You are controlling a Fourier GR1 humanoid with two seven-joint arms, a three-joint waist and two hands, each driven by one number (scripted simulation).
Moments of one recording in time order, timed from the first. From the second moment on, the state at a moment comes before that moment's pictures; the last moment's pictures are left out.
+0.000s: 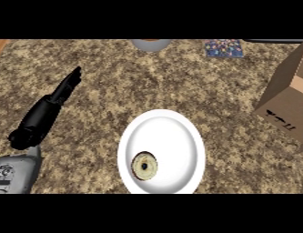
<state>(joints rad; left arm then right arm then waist) -0.23 0.22 0.01 -1.55 -0.15 -0.24 -0.08 -0.59 -0.92 -0.14 -0.85 0.70 0.47 -0.28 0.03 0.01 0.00</state>
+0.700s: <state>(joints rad) -0.24 0.23 0.03 -1.55 -0.14 -0.24 -0.05 -0.76 -0.85 -0.42 -0.53 0.38 0.57 -0.51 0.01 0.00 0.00</state>
